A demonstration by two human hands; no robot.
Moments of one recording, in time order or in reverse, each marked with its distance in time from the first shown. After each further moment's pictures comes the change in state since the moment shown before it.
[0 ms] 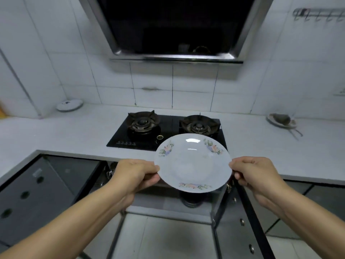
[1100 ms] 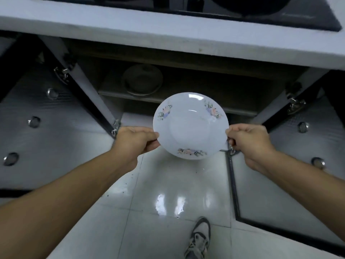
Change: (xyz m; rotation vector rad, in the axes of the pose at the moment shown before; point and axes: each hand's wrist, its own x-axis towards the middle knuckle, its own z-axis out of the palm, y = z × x) left_hand 0.284 -0.361 -0.059 0.077 0.130 -0.239; right_hand 0.201 0.400 0.131 -0.228 0.015 0.242
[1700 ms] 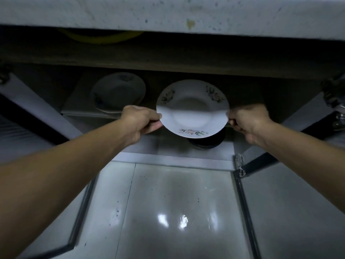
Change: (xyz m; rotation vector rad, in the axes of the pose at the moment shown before) left_hand 0.215 0.012 0.096 0.075 -0.064 0.030; right_hand 0.201 0.009 0.041 0.036 0.072 0.046
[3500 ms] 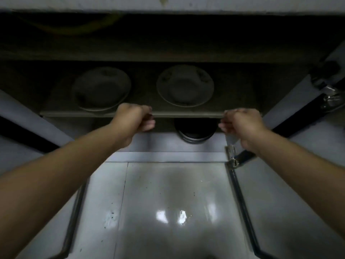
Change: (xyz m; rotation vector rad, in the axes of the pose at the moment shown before) left_hand 0.013 -0.019 0.011 0.146 -0.129 0.044; right_hand 0.008 0.044 -0.009 0.151 0.022 0.063
